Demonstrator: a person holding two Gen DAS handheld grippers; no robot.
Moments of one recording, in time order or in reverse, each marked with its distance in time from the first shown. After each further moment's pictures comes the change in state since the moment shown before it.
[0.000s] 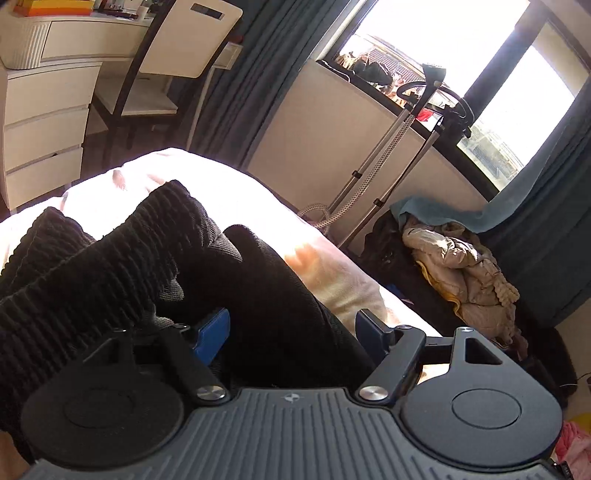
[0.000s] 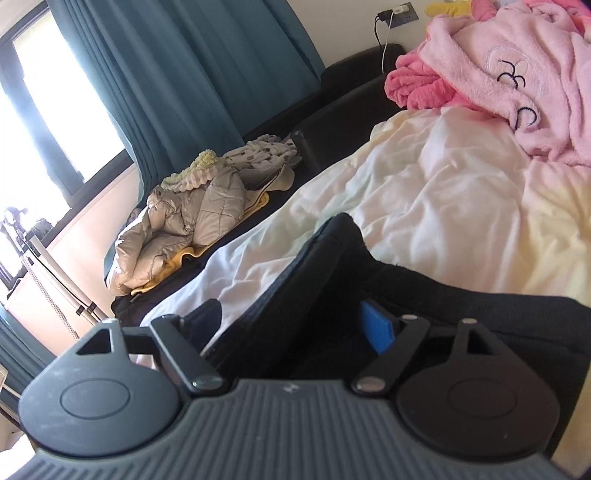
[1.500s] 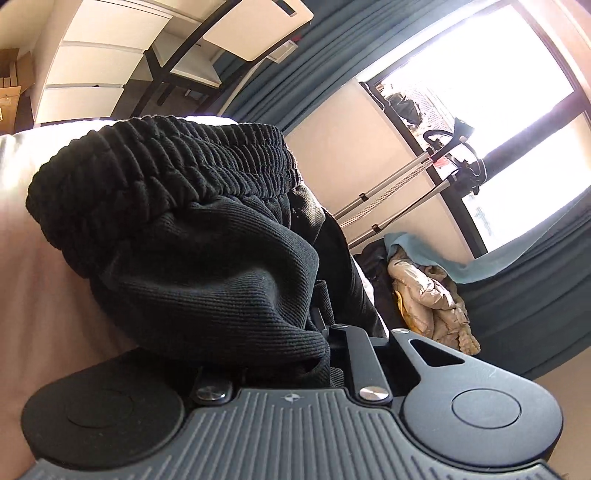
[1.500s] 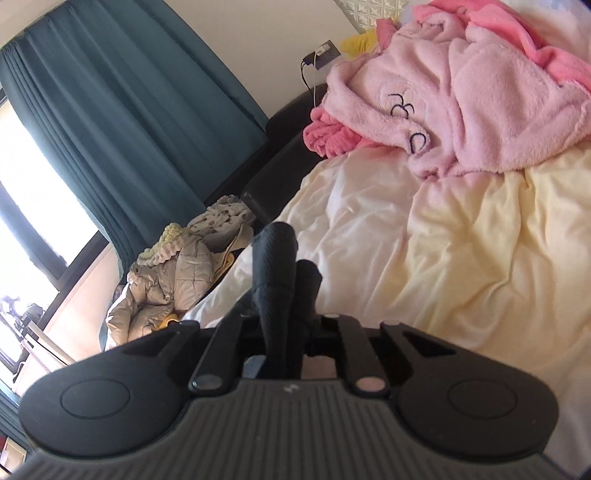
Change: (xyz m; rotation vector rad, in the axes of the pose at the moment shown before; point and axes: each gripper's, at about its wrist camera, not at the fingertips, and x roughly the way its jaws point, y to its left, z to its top) left arm -0.046 0.056 -0.016 -0.301 0.008 -0.061; right arm -0.096 -0.054 0.018 0.206 -0.168 -0.051
